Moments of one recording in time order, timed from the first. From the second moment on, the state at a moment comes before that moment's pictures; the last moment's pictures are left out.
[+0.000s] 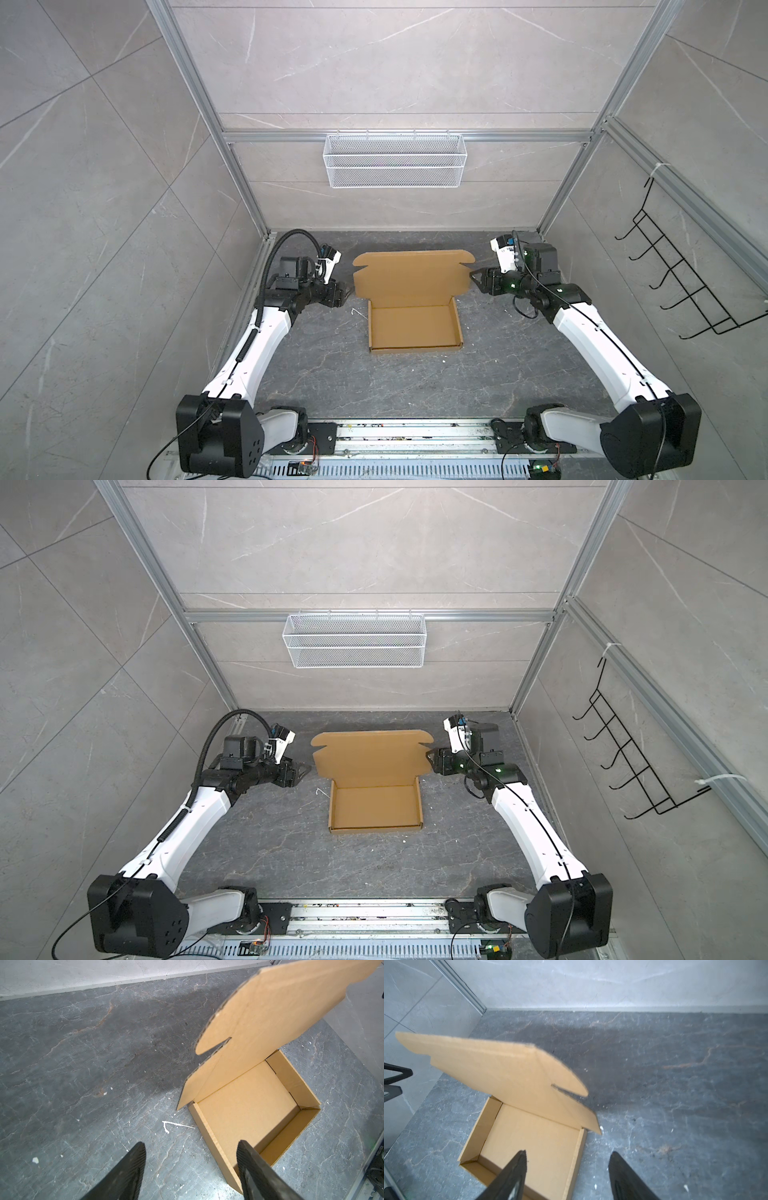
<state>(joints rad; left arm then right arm) -0.12 1.26 1.01 -0.51 0.49 0.15 0.14 1.26 1.09 -0.47 -0.38 0.06</state>
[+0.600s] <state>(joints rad) -0.11 1.41 1.03 -0.34 0.64 0.15 0.13 1.42 1.14 -0.44 -0.46 -0.22</state>
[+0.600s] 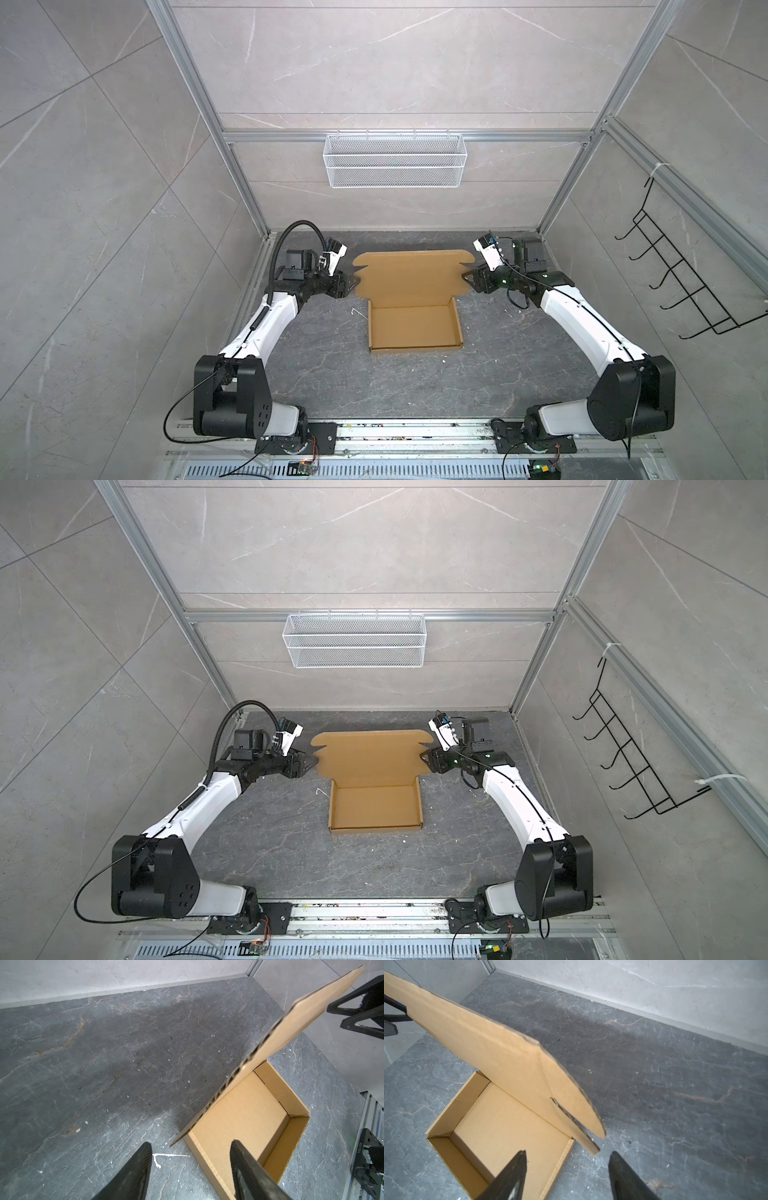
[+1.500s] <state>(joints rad) -0.15 1.48 0.95 -0.11 0.66 0.10 0.11 1.52 1.09 -0.30 -0.60 -0.21</state>
